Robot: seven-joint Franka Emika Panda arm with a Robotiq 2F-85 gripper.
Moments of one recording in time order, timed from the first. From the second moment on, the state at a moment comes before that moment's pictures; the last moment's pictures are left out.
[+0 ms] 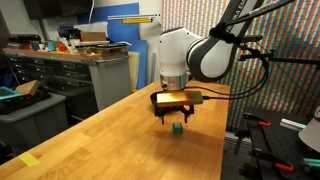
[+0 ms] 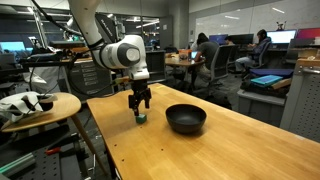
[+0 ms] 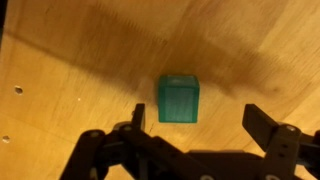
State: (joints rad) arm 0.29 0.39 -0.03 -2.32 -0.21 2.67 1.51
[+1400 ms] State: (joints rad) arm 0.33 0.42 -0.07 -2.37 -0.21 2.81 1.51
